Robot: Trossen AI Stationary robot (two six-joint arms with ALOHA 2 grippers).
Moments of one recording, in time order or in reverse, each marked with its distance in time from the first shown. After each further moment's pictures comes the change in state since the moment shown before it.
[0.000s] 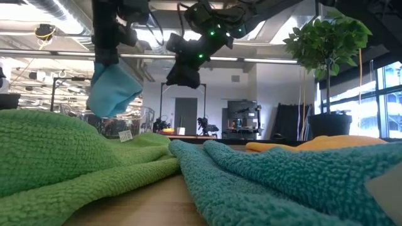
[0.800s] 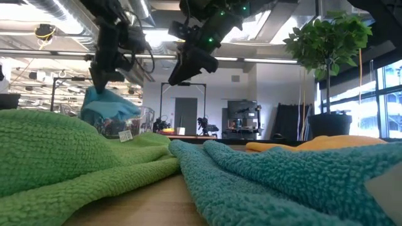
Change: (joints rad) left arm 0.326 0.170 0.001 0.076 0.381 -0.098; right arm 0.111 -0.064 0.002 -0.354 -0.177 0.186
